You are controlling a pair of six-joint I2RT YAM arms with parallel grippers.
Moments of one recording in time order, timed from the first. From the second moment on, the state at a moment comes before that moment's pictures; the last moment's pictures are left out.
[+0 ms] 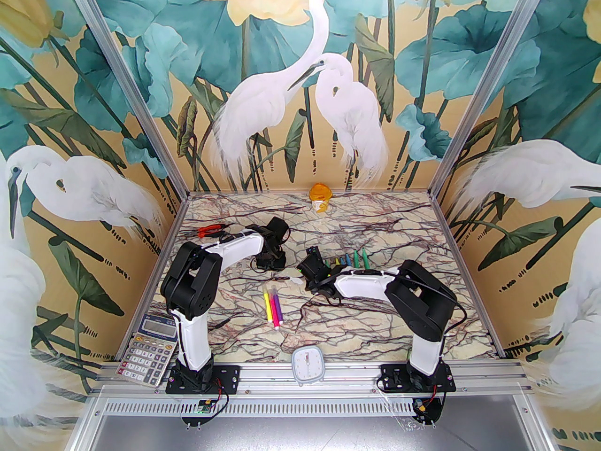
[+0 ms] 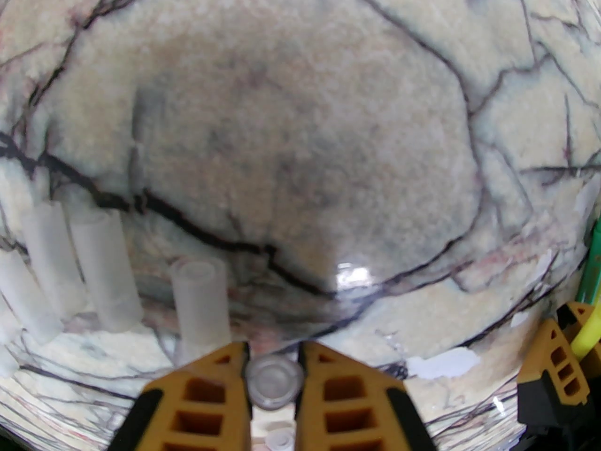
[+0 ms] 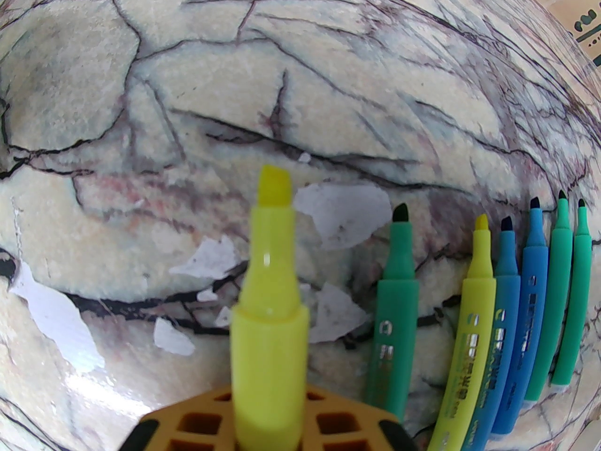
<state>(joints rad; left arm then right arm) -0.49 1.96 1.34 -0.78 -0.01 -0.39 0.87 1.86 1.02 -0.28 0.37 0.47</state>
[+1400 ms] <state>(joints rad) -0.38 1.62 1.14 -0.61 0.09 -0.35 1.00 1.72 1.06 -0.36 0.25 0.44</state>
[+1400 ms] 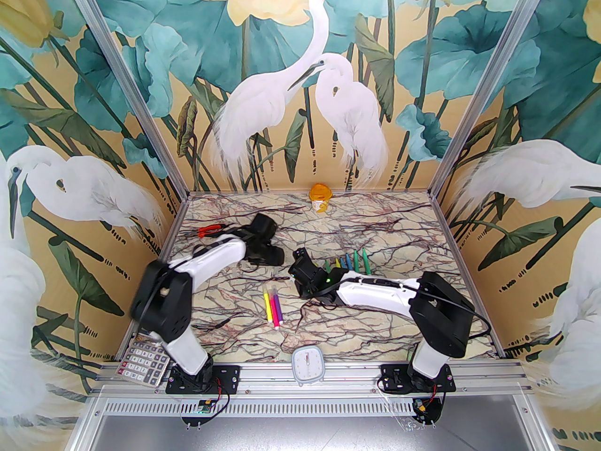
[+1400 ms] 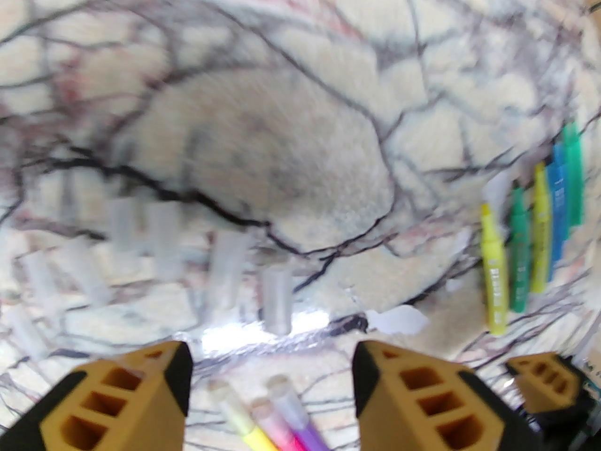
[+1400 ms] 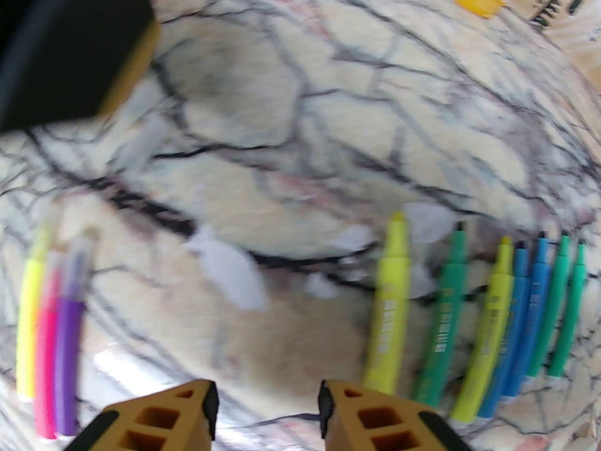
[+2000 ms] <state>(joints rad) -0.17 1.41 0.84 -0.38 0.15 -0.37 1.09 1.91 1.23 -0.36 0.06 0.44</state>
